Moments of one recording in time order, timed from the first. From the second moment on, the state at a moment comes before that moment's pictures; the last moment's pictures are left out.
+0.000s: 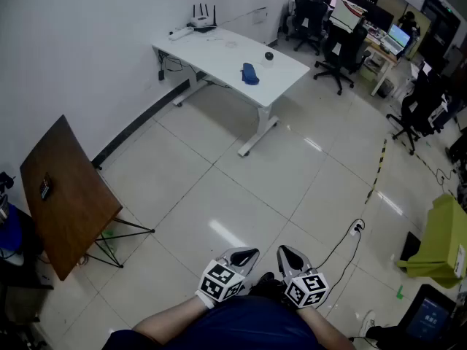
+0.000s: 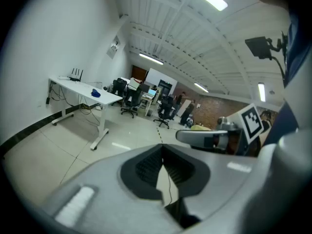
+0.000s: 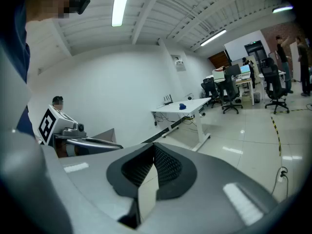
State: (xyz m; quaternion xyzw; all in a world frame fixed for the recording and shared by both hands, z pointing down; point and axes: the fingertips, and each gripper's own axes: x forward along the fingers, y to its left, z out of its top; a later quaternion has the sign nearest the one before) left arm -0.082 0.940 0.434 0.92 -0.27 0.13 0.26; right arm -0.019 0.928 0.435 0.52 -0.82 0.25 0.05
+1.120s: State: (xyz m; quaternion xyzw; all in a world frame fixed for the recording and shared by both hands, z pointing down) left arm 0.058 0.739 0.443 0.89 -0.33 0.15 0.27; right arm 0.121 0.712 0.441 0.47 -0.85 0.24 0.03
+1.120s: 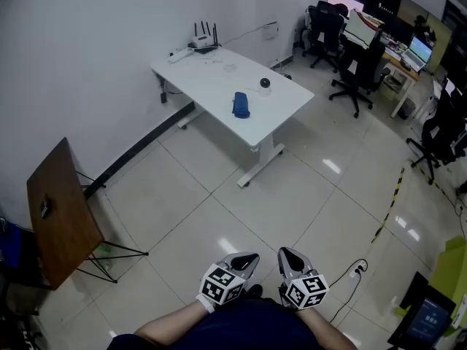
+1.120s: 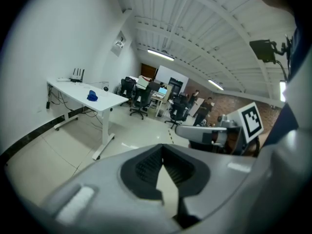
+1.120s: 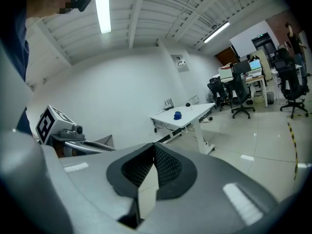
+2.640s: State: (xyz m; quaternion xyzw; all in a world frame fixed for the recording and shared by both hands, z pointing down) left arm -0.006 0.393 0.479 0.89 -0.29 0.16 0.31; right arm 0.049 0.368 0.479 0.48 -0.83 0.28 0.08
